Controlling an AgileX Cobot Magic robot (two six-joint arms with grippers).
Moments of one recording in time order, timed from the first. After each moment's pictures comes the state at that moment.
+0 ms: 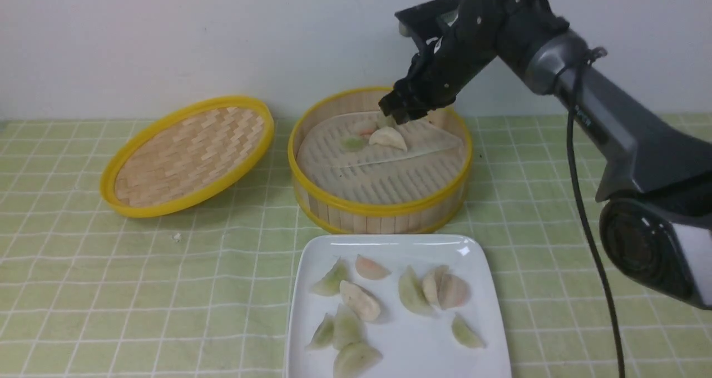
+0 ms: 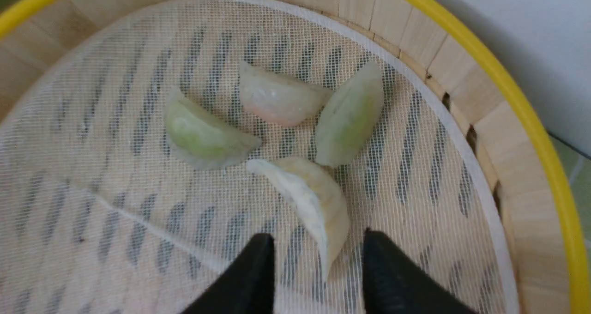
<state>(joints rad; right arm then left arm) 0.38 2.59 -2.59 0.20 1.13 -0.25 -0.56 0.69 -1.28 0.39 1.28 -0.15</state>
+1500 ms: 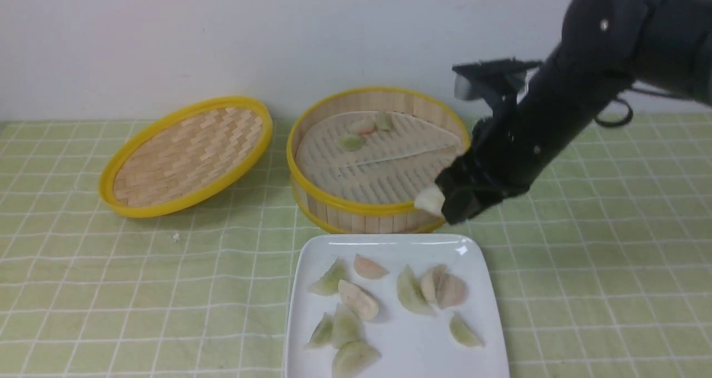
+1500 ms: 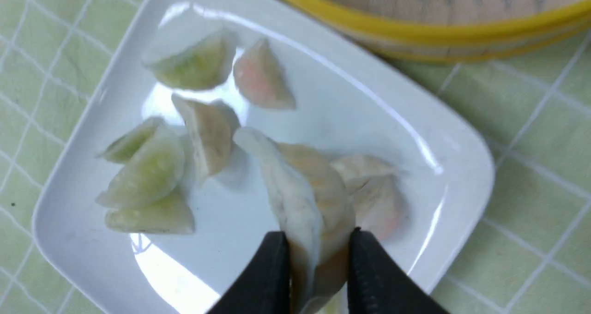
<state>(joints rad) 0.41 1.81 -1.40 0.39 1.07 -0.28 -0.56 0.69 -1.28 0.28 1.28 -0.16</state>
